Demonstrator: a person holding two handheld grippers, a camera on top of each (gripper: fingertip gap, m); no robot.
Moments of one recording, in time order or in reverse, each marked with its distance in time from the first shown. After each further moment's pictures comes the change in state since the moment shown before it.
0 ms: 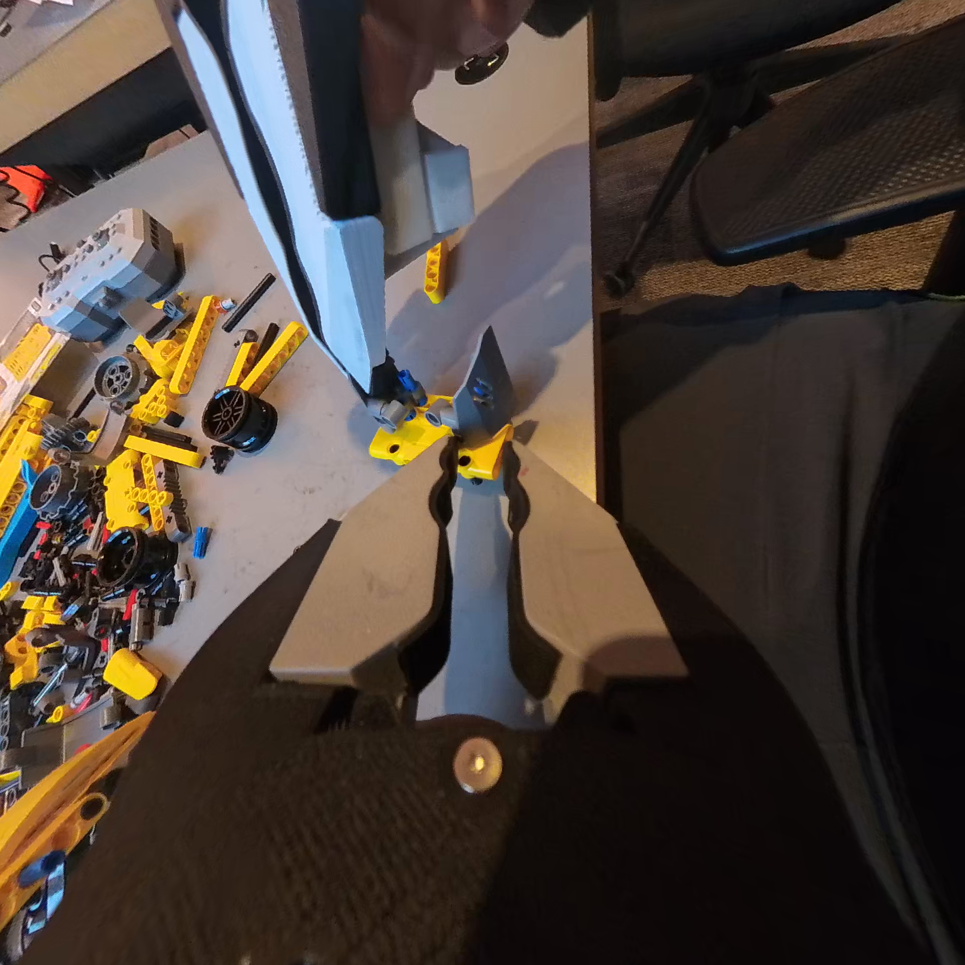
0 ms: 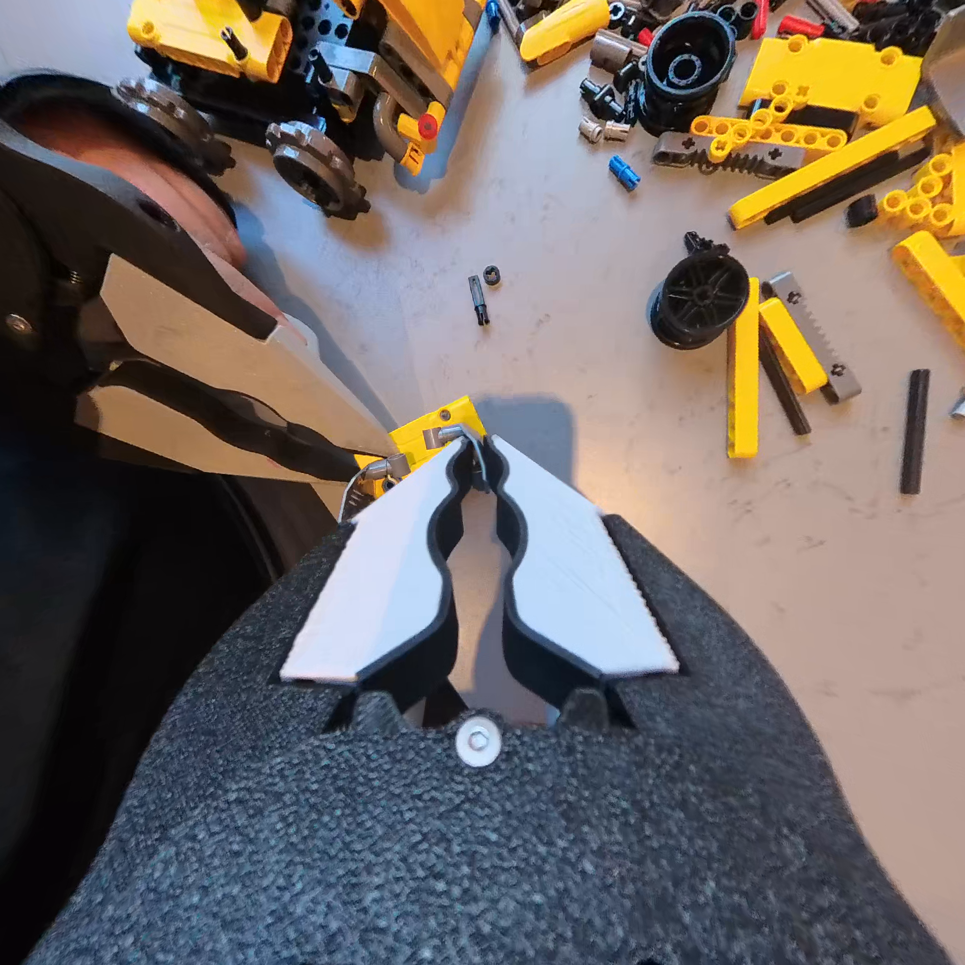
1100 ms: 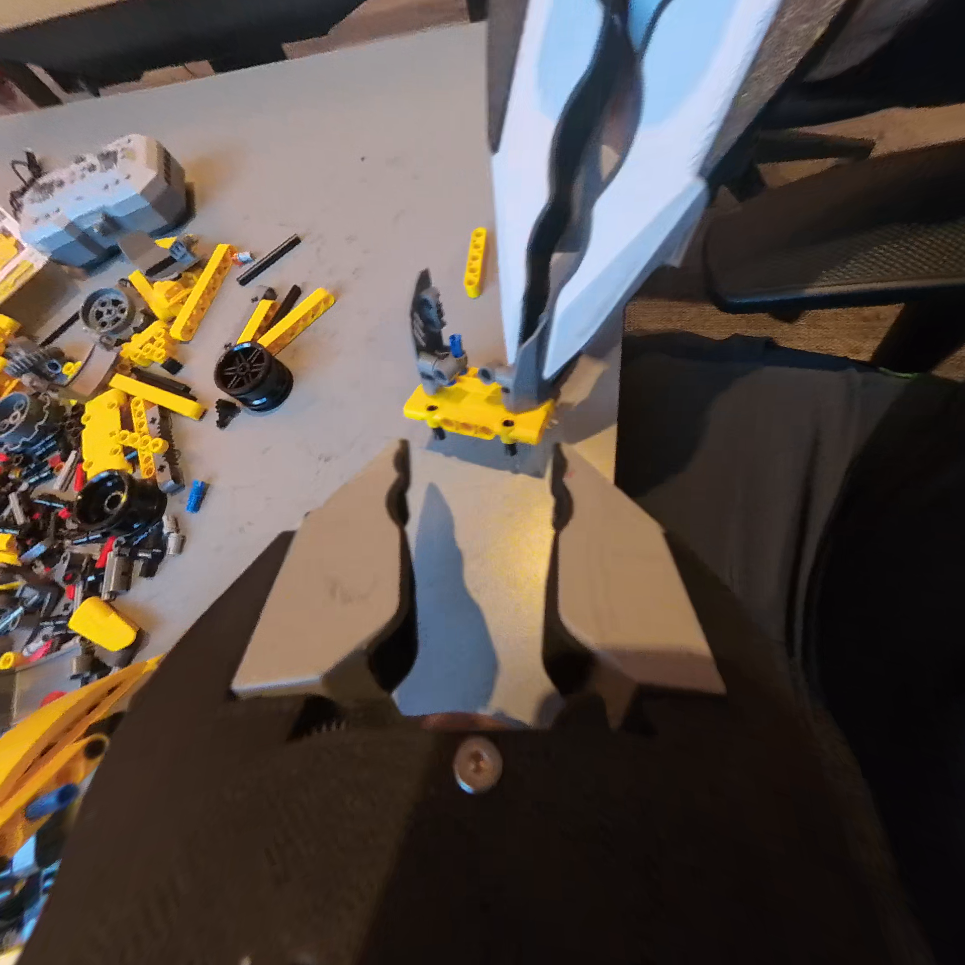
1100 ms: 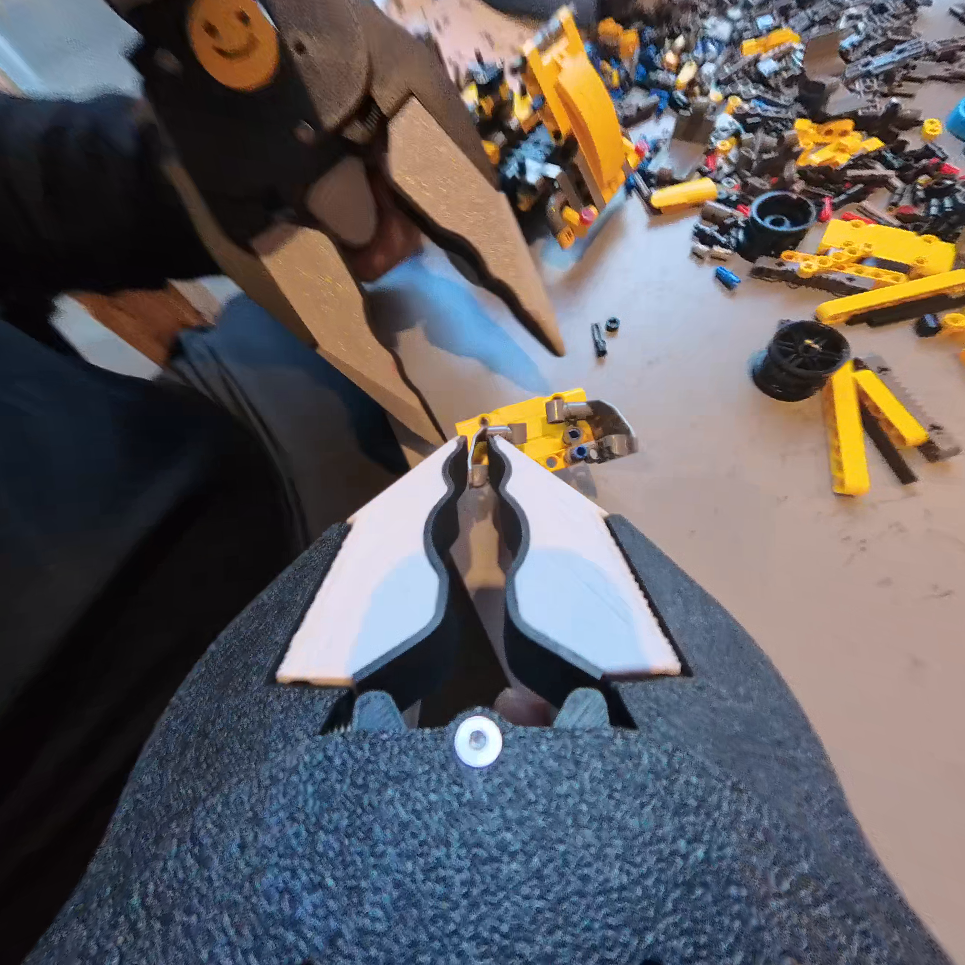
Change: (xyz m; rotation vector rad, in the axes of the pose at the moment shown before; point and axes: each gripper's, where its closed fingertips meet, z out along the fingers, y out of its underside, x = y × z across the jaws) left arm -0.014 0.000 -0.011 0.001 0.027 -0.180; right arm -0.046 0.017 -0.014 0.367 -0.100 -0.193
